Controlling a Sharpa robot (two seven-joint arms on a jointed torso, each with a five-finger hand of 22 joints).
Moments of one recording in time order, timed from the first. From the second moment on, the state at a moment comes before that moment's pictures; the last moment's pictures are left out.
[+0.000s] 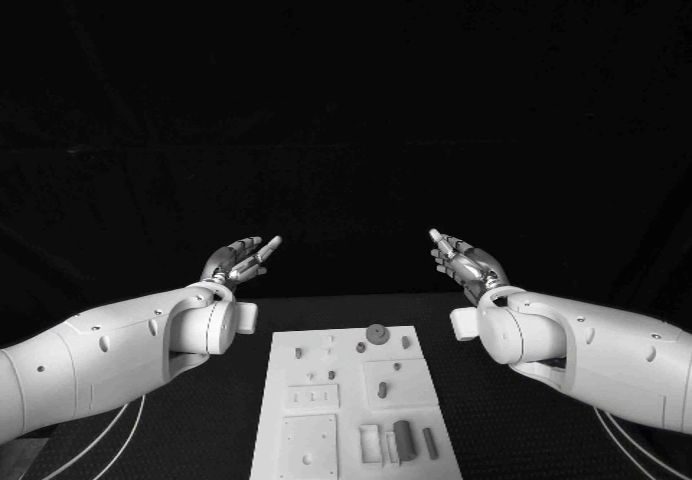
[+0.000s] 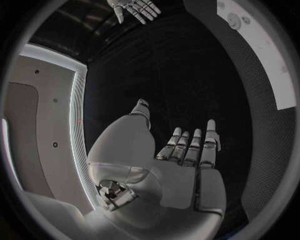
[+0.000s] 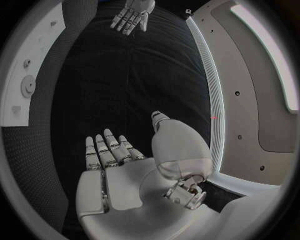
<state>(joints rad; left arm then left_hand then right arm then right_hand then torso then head) 1.27 -0.71 -0.17 1.22 -0.02 -0.57 0.30 1.23 -0.03 -0.03 0.28 0.04 0.24 0.09 0.23 0.38 0.28 0.09 0.03 0.04 0.24 0.16 0.12 0.38 0.02 0.43 0.17 0.08 0.53 1.20 -0.77 -0.08 1.37 -0.02 -0.53 0.33 1.05 0.07 0.05 0.28 0.15 0.12 0.13 0.17 0.21 0.33 0.24 0.16 0.06 0.15 0.24 0.17 0.19 0.04 0.06 0.22 0.05 0.71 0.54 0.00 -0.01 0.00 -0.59</state>
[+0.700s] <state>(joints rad) 1.30 -0.71 -0.19 1.19 -0.04 -0.41 0.17 1.31 0.01 -0.04 0.29 0.05 0.37 0.15 0.33 0.50 0.59 0.16 0.11 0.09 0.50 0.22 0.26 0.57 0.02 0.57 0.13 0.16 0.60 1.27 -0.74 -0.11 1.18 -0.20 -0.25 0.14 1.29 0.08 -0.02 0.29 0.15 0.23 0.14 0.27 0.29 0.49 0.27 0.23 0.07 0.32 0.28 0.30 0.29 0.08 0.16 0.25 0.08 1.03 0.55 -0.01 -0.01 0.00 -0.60</state>
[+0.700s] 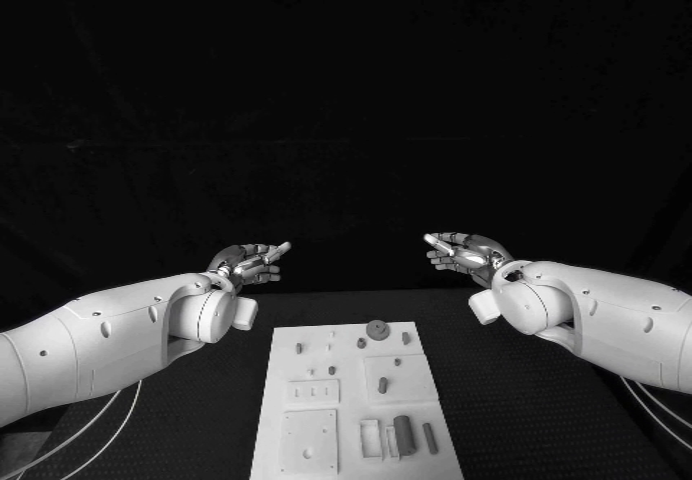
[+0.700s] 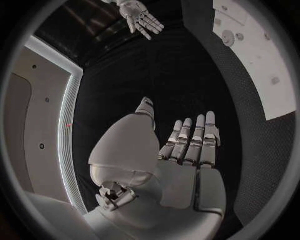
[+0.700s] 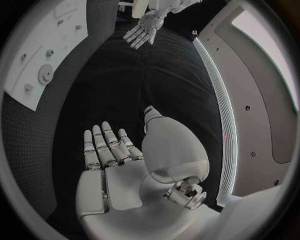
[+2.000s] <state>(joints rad) 1.32 -0.85 -0.17 1.41 -0.08 -0.17 0.20 1.63 0.00 0.02 0.29 0.06 0.69 0.18 0.36 0.44 0.93 0.16 0.13 0.13 0.90 0.13 0.37 0.68 0.07 0.89 0.03 0.26 0.62 1.27 -0.61 -0.11 1.13 -1.52 -0.27 0.06 1.74 -0.10 0.12 0.29 0.15 0.86 0.16 0.40 0.41 1.15 0.08 0.23 0.11 1.30 -0.03 1.18 0.80 0.20 1.25 -0.03 0.83 1.31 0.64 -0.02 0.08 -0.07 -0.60</state>
